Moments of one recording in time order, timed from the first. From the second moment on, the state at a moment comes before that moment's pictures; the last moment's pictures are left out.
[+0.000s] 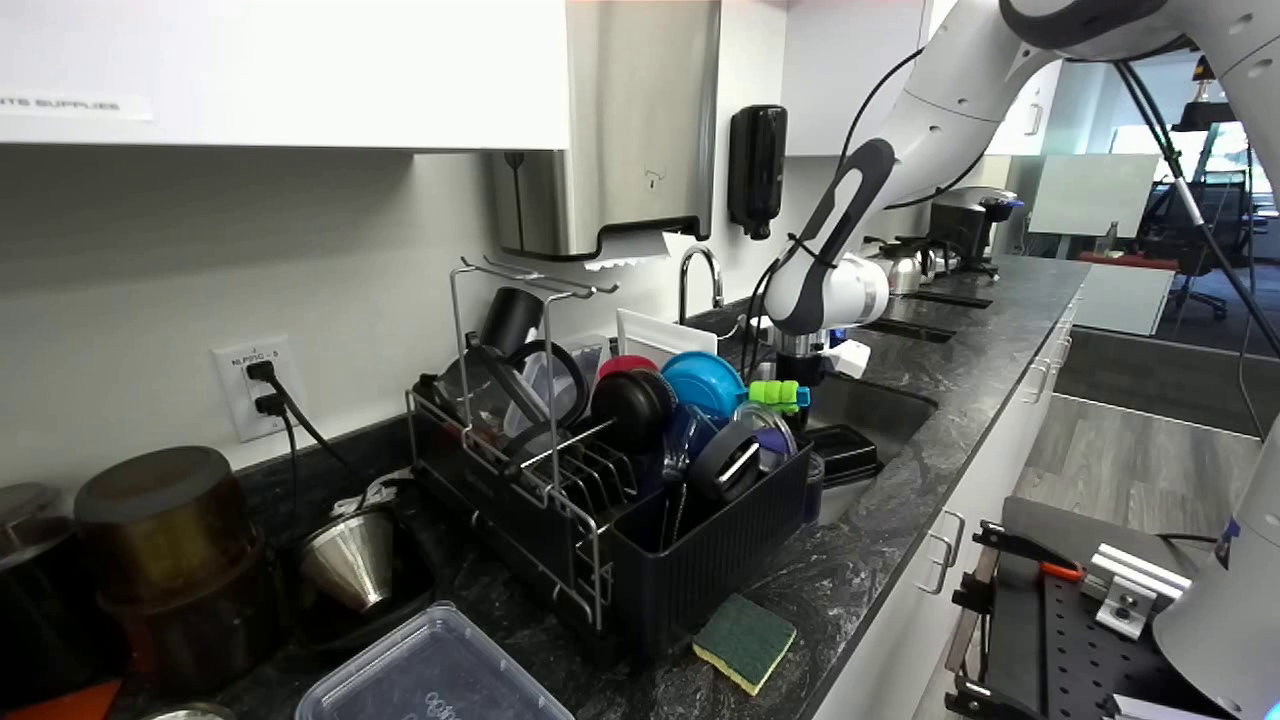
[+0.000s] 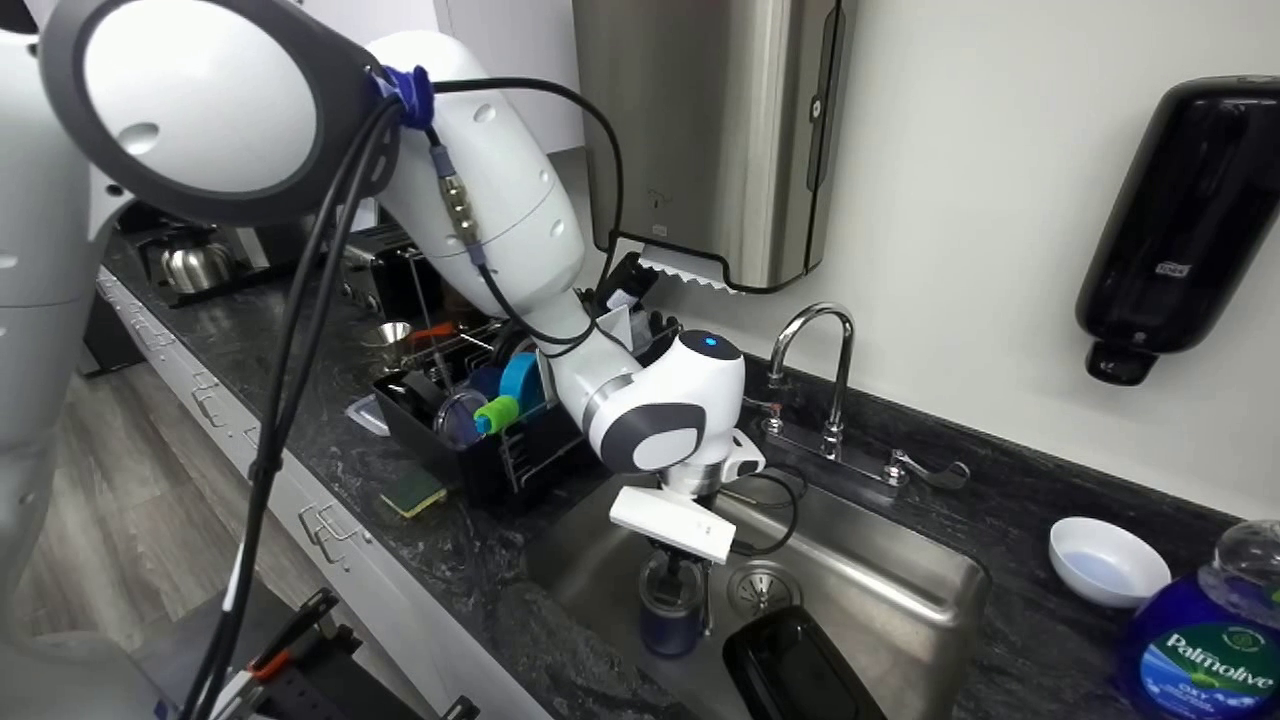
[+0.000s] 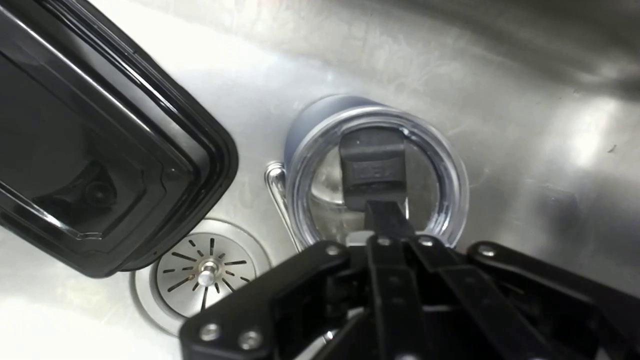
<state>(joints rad) -0.44 0.58 0.00 -2.15 0.08 2.63 -0.69</state>
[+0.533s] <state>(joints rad) -0.44 0.61 0.01 -2.15 0.07 2.66 -0.71</state>
